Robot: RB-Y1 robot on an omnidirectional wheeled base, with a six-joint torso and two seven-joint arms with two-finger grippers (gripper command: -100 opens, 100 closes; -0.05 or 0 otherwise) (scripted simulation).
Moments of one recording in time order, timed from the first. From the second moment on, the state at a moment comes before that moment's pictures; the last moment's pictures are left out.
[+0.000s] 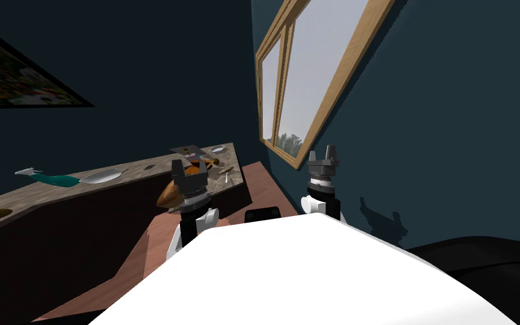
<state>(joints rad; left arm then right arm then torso) 0.52 0.04 0.07 -2.26 -0.06 -0.64 0.12 0.55 0.03 -0.03 -2.33 -0.08 -0.54 0.03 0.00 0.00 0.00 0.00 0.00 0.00</state>
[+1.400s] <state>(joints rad) 0.67 0.39 0.08 -2.21 0.08 -0.48 0.00 0.55 0.03 -0.03 -2.33 -0.08 -0.54 0.03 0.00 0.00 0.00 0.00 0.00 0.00</state>
